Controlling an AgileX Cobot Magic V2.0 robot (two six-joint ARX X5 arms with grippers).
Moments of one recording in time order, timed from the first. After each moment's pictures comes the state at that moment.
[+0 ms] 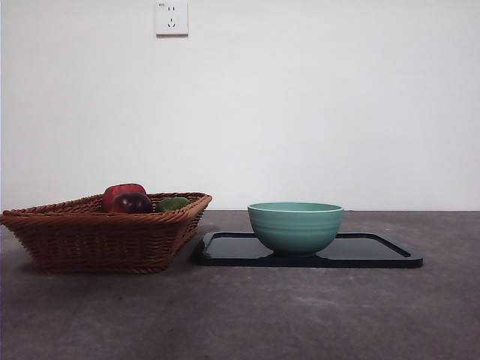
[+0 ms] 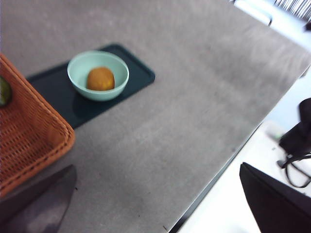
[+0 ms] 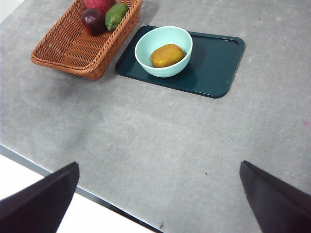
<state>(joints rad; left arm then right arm) -1.05 0.77 1.06 -0.86 -0.10 -0.28 0.40 0.41 1.06 -1.27 -0.16 0.20</state>
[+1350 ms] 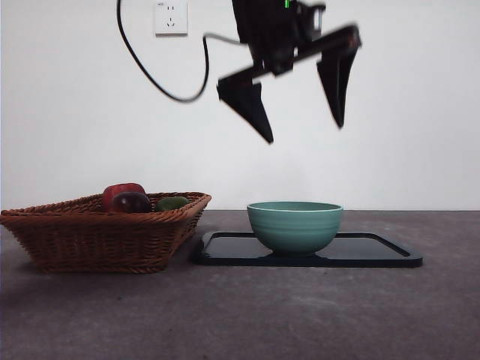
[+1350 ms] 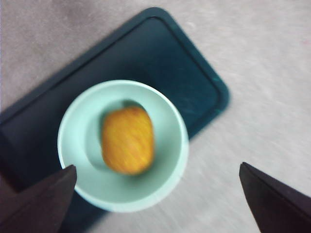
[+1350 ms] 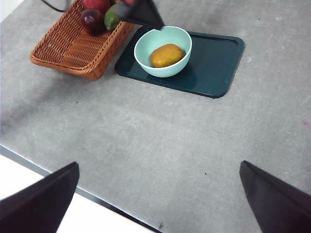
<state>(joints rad) -0.77 2.20 2.26 -1.13 0.05 -0.09 0.40 0.41 1.06 -1.27 -0.16 0.20</state>
